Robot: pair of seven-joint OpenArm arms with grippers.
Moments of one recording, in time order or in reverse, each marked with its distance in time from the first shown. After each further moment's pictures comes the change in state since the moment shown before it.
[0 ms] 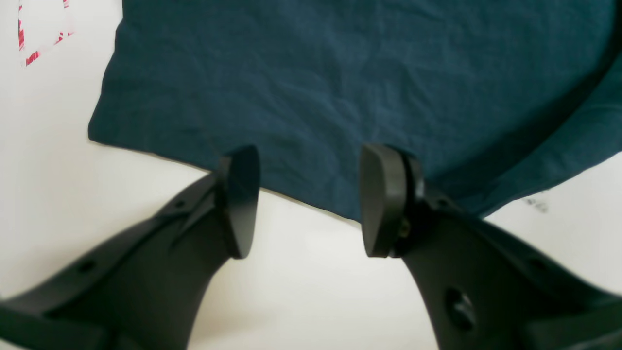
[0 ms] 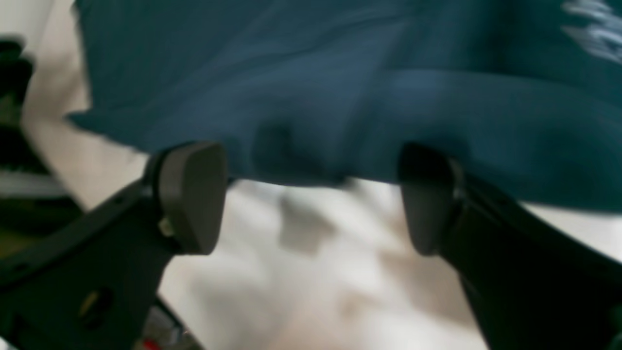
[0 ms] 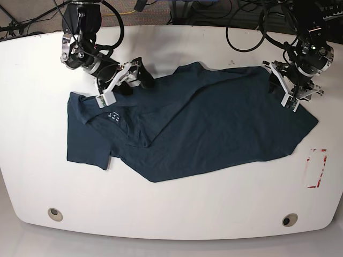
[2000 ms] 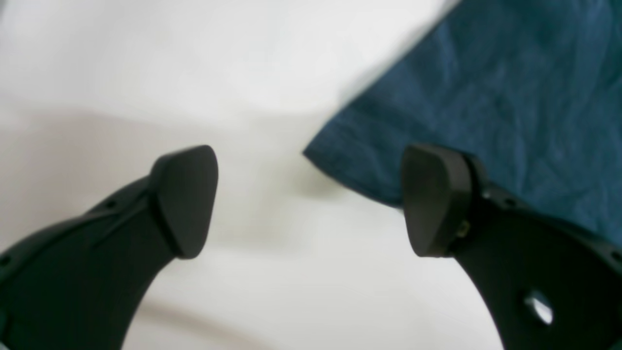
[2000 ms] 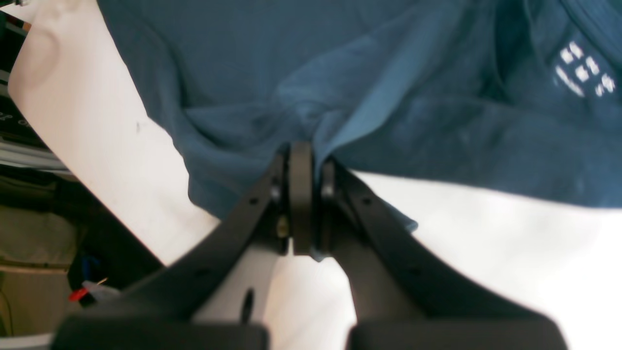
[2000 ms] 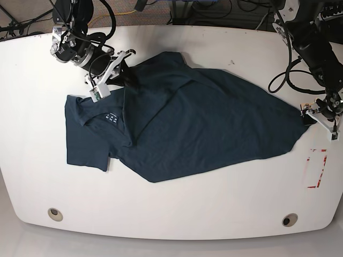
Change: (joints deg) left arm -31.3 -7.8 -15.0 -49.0 15.9 6.8 -9.4; right arm -6.4 4.3 1.5 11.9 0.3 1.0 0.0
